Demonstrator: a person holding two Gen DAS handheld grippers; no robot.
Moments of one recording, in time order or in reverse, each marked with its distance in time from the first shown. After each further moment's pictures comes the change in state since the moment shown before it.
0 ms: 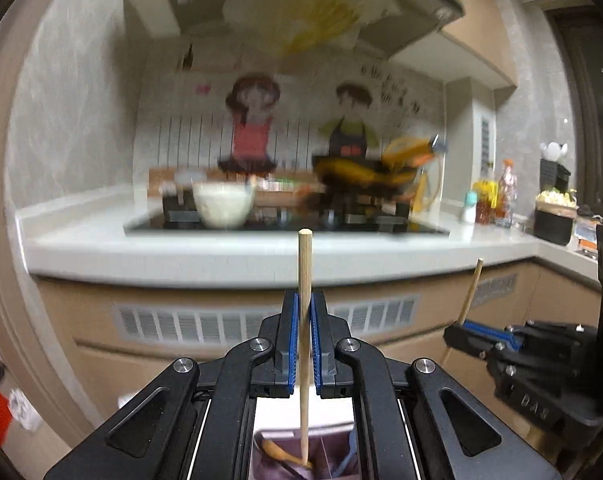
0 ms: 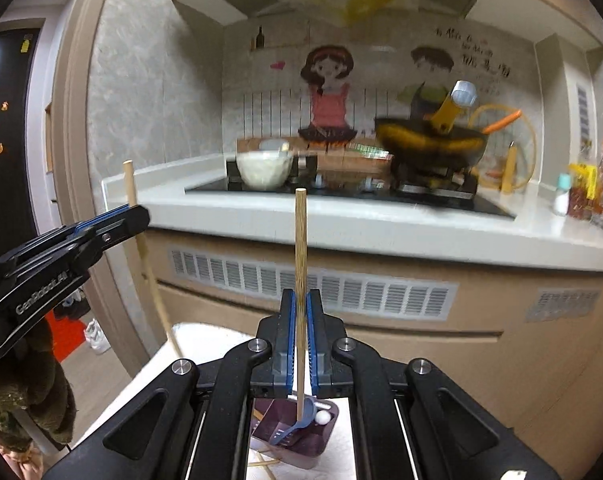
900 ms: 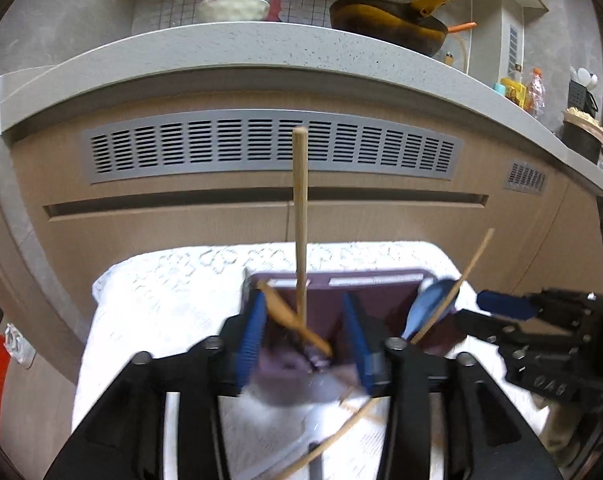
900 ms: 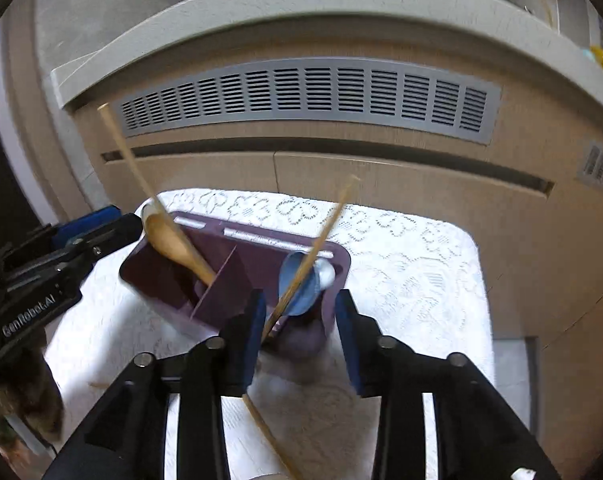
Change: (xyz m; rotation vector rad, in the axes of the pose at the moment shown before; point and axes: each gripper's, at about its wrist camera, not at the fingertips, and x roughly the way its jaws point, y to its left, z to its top) left arm 0.056 0.009 -0.168 -0.010 0.326 0.033; right arm 0.082 -0.021 -0.151 0.038 0.358 0.014
